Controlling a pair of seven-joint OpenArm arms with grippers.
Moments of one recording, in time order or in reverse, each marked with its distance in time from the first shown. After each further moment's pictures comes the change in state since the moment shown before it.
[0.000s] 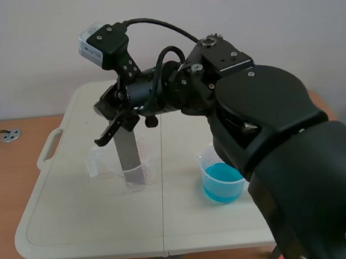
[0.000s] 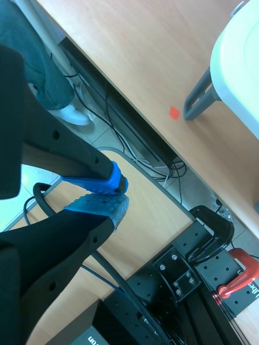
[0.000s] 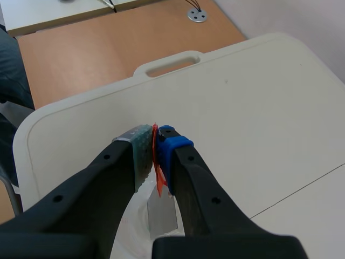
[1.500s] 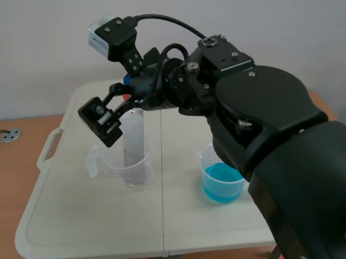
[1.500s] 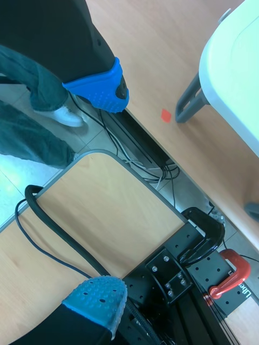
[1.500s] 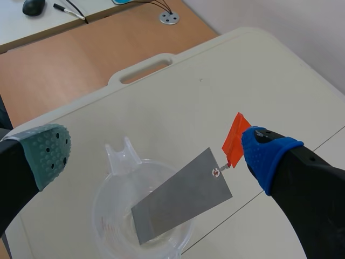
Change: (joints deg) left arm -1.1 0.0 0.4 0.0 -0.1 0.0 -0.4; right arm 0.0 0.0 0.0 0.0 1.6 -8.5 -0.1
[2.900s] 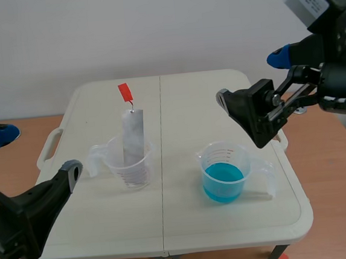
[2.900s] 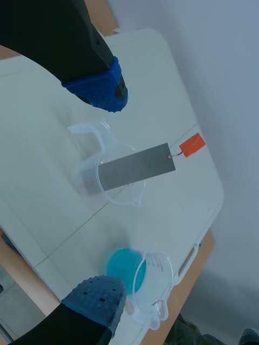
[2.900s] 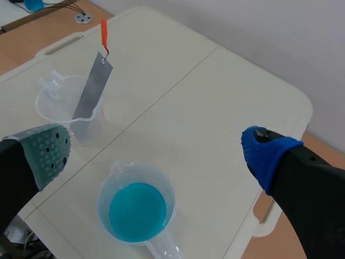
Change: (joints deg) left arm -20.7 -4.9 23.4 16.5 -18.1 29.1 -2.7; right arm -34.4 25.3 28.3 42.2 21.8 0.5 -4.1
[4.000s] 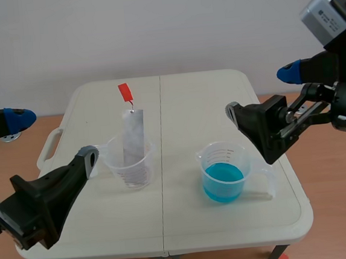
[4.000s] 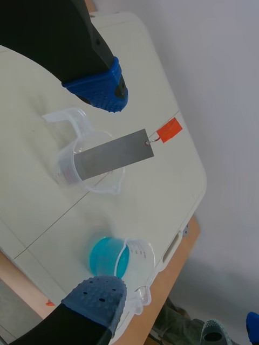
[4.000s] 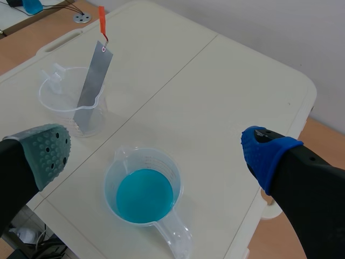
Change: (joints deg) left arm -4.5 0.0 2.5 0.0 0.2 -1.1 0.4; right arm -4.0 0.0 1.5 0.0 -0.4 0.2 3.1
